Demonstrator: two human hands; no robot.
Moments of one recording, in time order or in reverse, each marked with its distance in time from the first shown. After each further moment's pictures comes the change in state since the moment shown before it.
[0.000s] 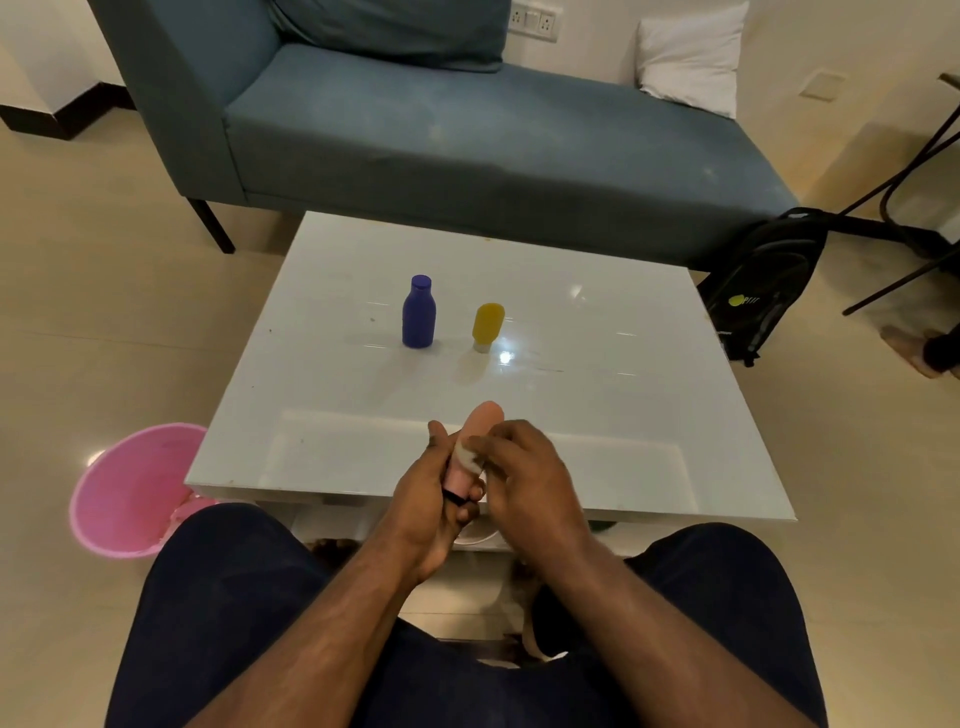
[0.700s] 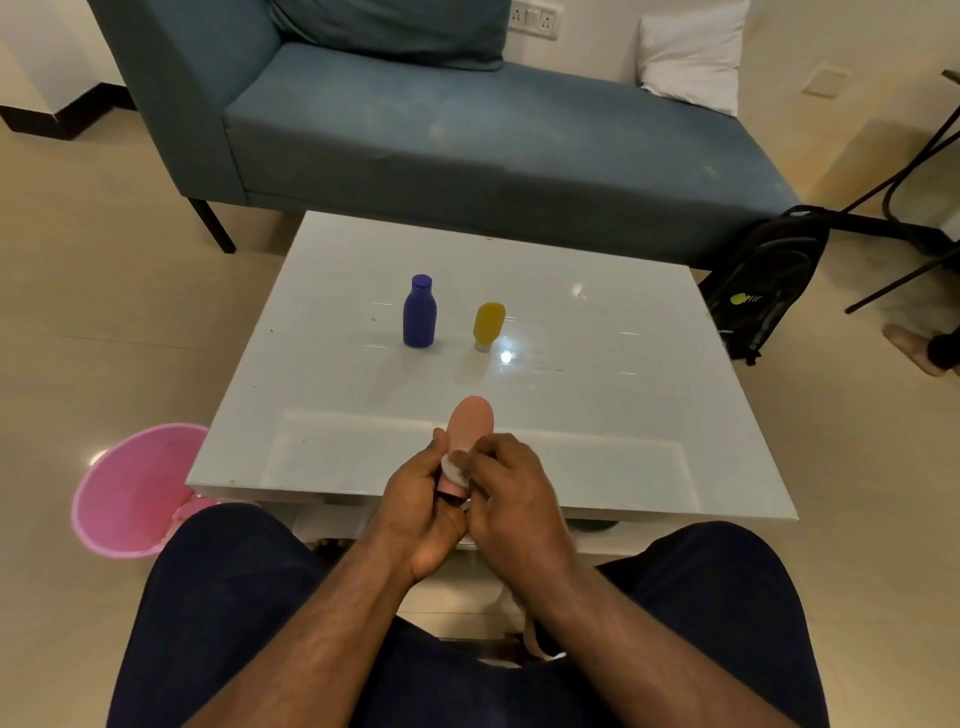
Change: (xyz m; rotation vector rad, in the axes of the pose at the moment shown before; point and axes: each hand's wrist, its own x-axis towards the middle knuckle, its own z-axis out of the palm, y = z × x) left_hand -0.004 0.006 -0.002 -0.331 0.036 -0.188; right_hand -0.017 -0.024 0.009 0.003 0.014 -0.024
